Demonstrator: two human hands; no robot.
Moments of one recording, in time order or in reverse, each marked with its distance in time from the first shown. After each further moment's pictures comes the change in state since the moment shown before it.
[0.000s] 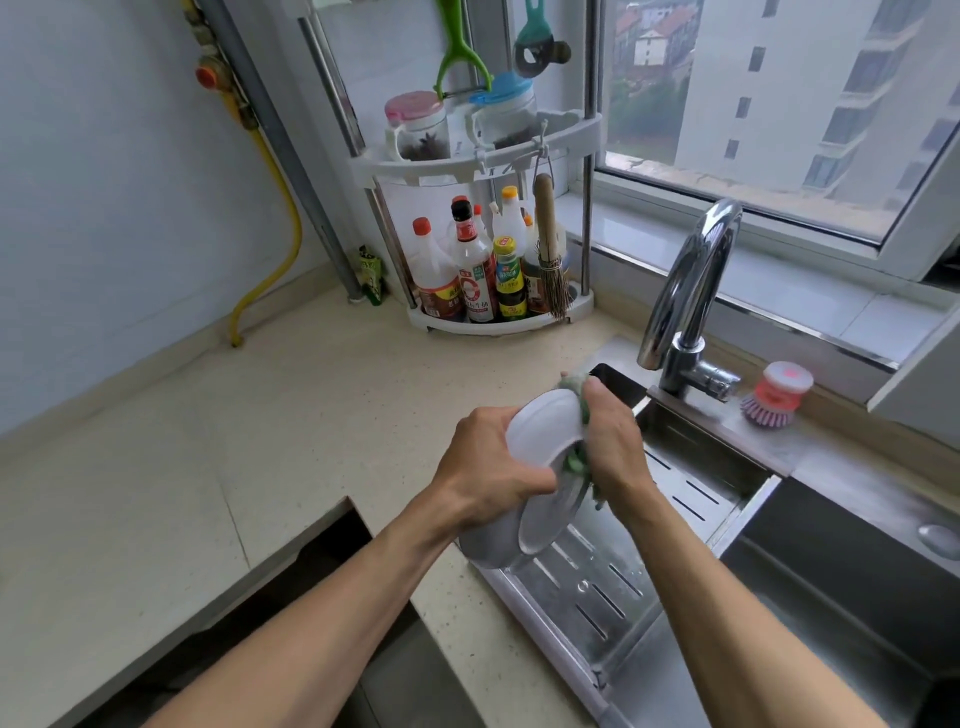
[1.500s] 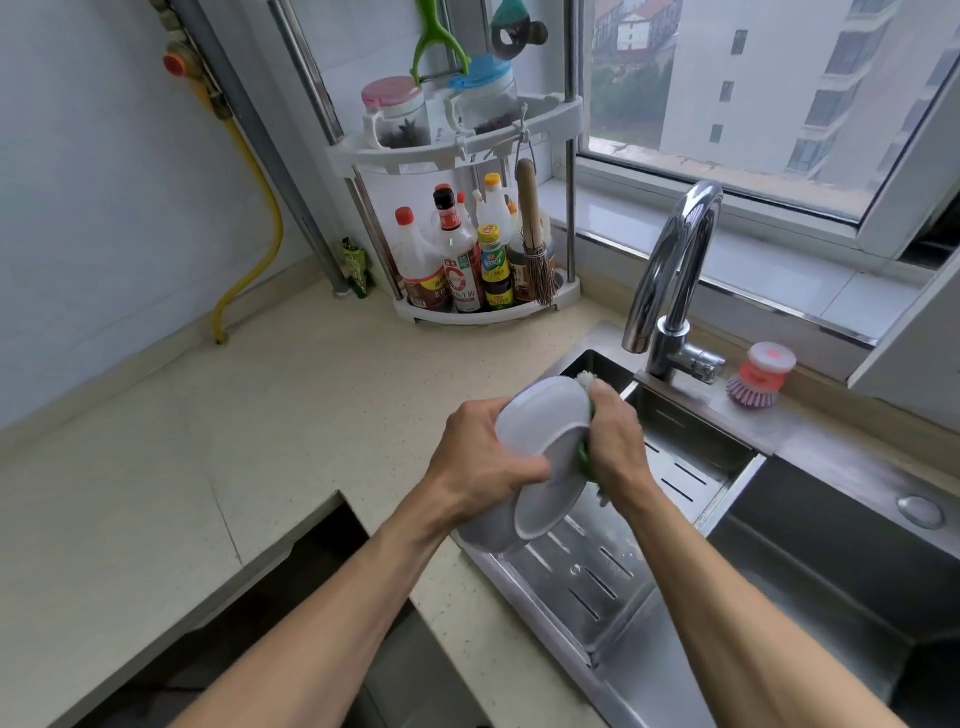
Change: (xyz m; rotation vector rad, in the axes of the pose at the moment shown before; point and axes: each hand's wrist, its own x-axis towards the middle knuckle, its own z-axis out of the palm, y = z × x) left_hand -0.002 -0.008 0.006 -0.054 0.008 0.032; right_hand -0.002 0.014 -0.015 -0.036 0.131 0.046
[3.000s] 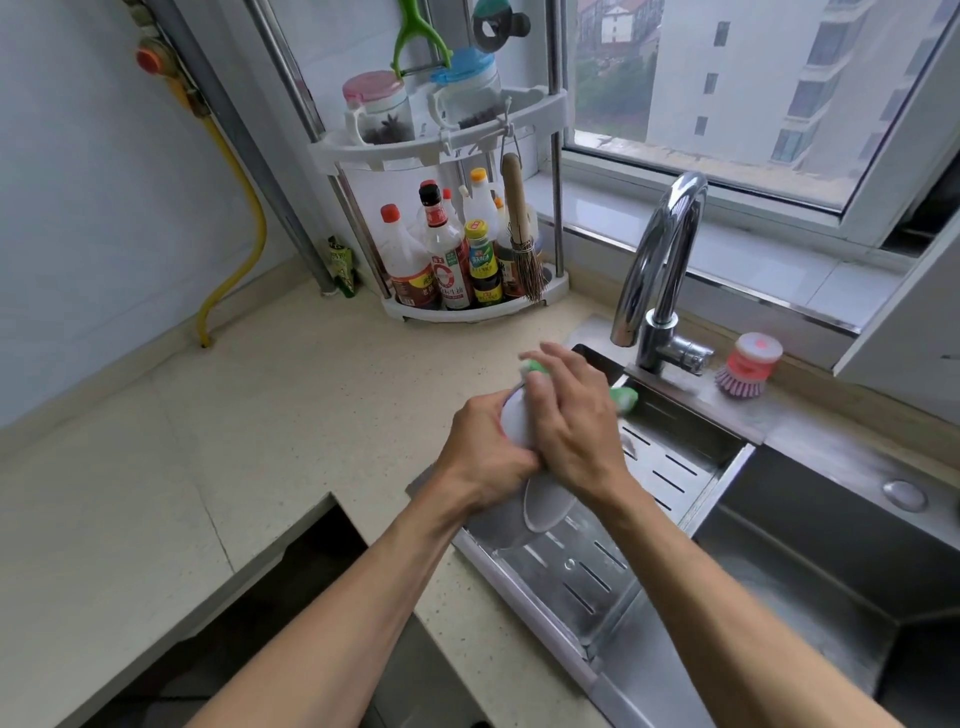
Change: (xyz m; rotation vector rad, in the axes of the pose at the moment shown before) left_hand 0.009 0.001 0.012 -0.081 -0.022 -0.008; right_hand -0.016 -0.019 0.009 -0.401 -0.050 -0.454
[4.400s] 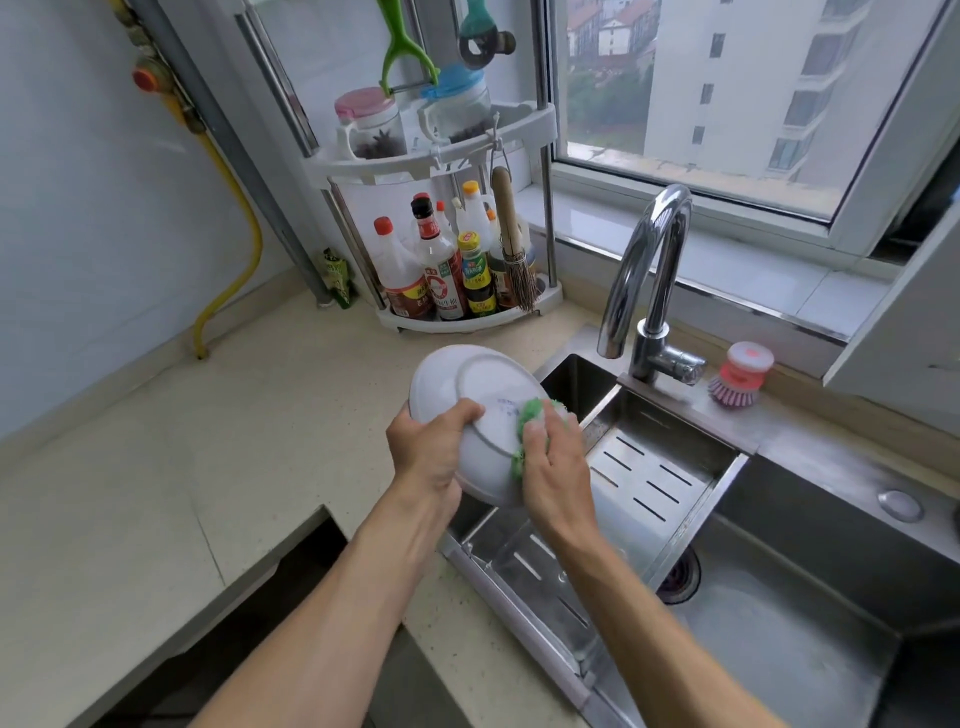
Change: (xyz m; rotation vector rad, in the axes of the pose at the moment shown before) left_hand 0.013 0.005 -0.001 -0.731 0.571 -0.354; right_hand -0.034 0.000 0.025 0.190 -0.071 0.392
